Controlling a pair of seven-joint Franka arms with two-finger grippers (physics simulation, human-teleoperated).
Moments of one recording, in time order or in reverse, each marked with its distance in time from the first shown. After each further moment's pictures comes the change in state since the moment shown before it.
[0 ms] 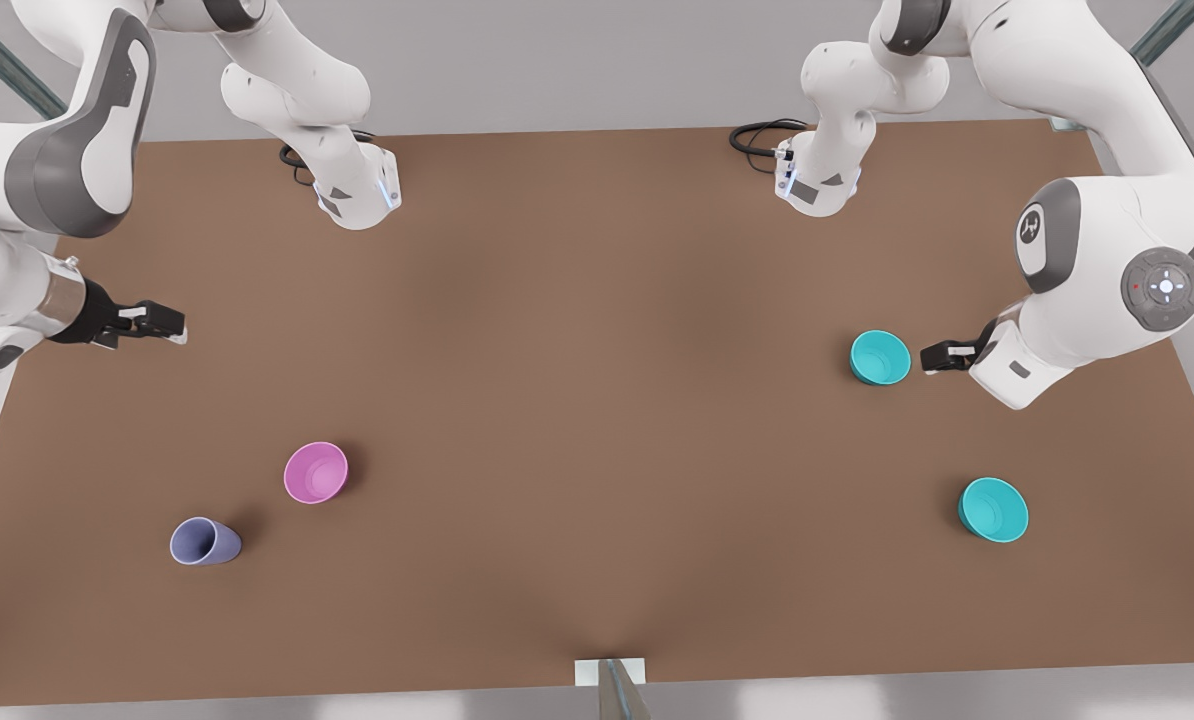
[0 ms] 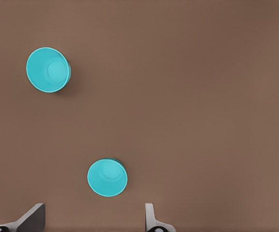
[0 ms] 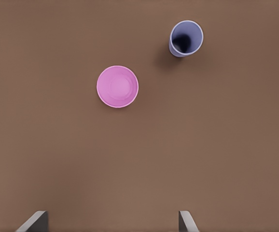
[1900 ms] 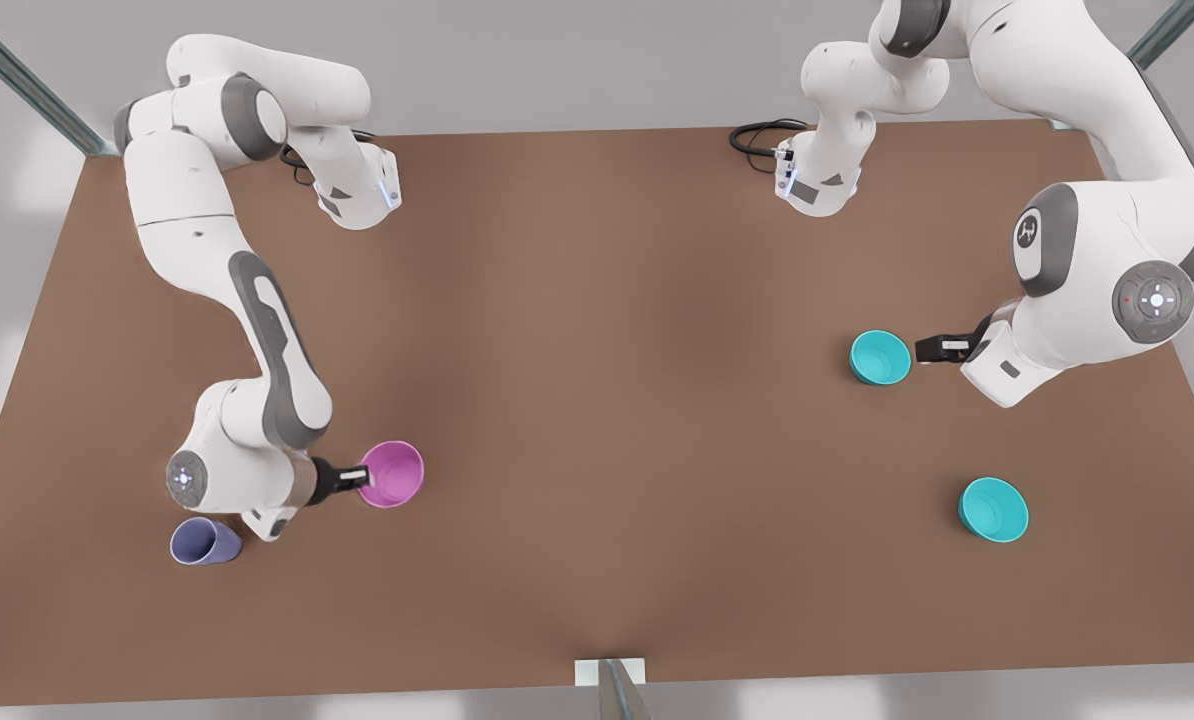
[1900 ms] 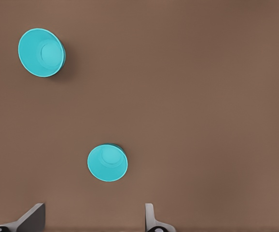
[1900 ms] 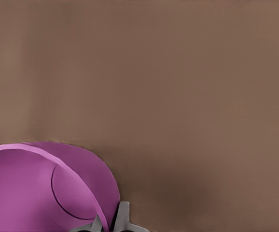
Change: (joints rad) left arm 0.000 0.007 -0.001 0.000 -0.002 -0.066 0.017; right arm 0.016 0.558 0.283 -0.050 0.245 0.607 -0.013
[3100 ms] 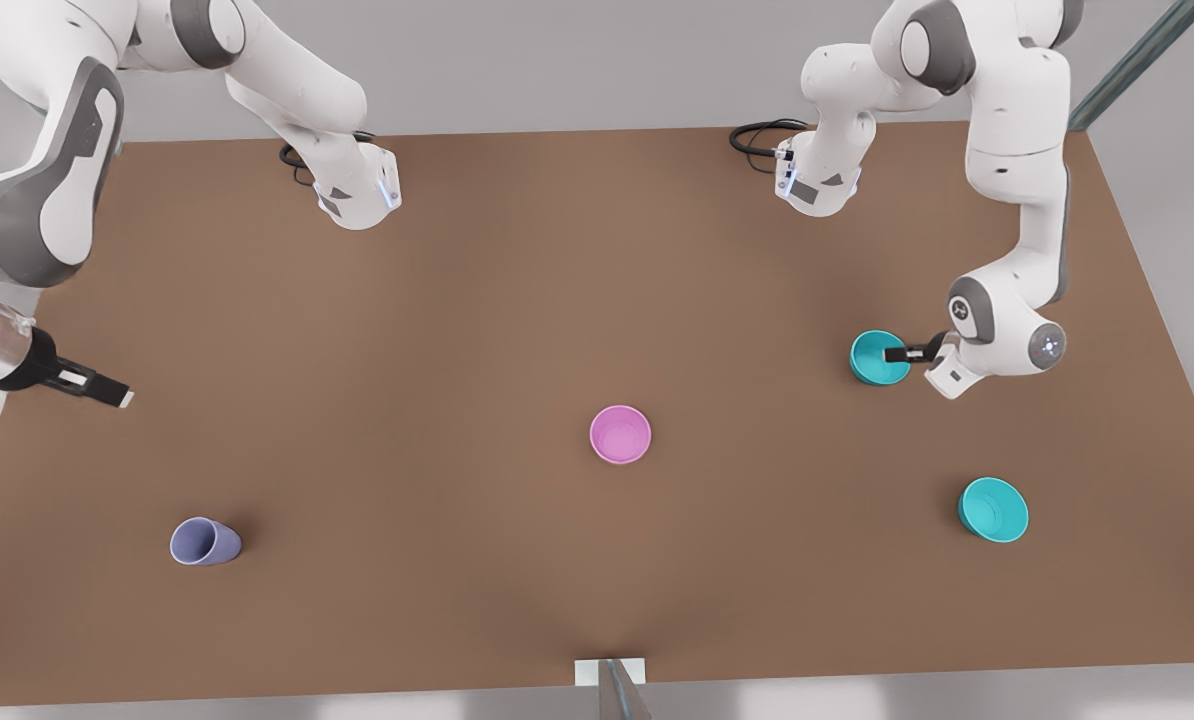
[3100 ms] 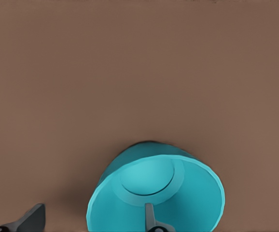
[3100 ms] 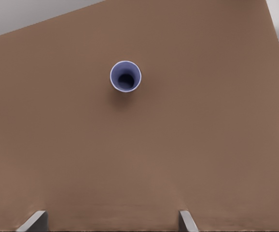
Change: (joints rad) left arm 0.092 0.064 0.183 -0.938 -0.229 0.841 0.387; right arm -0.324 -0.395 0.022 0.233 -0.383 -0.579 0.355
